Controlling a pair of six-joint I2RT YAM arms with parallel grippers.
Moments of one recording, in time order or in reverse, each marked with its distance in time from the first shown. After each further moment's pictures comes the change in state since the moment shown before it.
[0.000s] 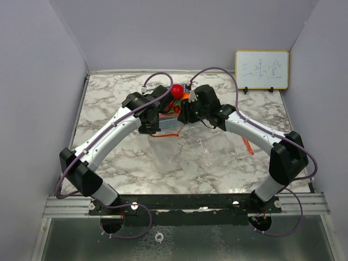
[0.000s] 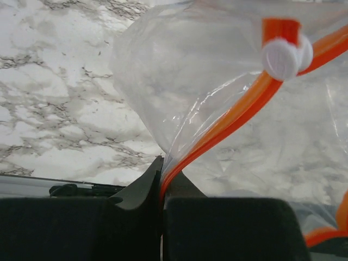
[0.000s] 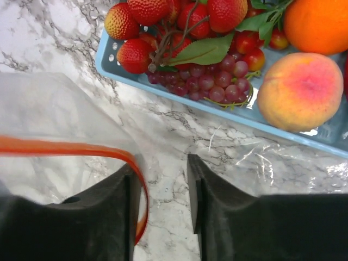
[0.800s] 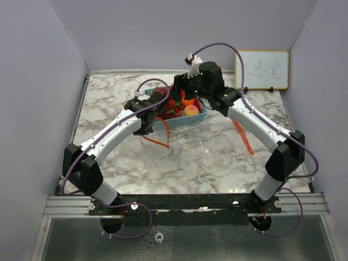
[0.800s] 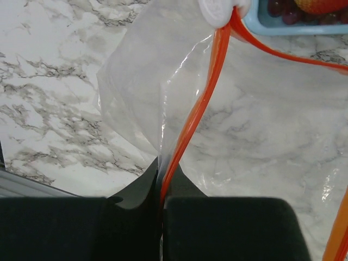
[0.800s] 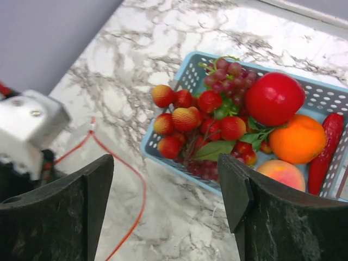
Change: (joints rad) left arm 0.075 0.021 -0.220 0.166 -0.178 0.002; right arm -0.024 0.006 0.284 0.007 -0.074 -0.084
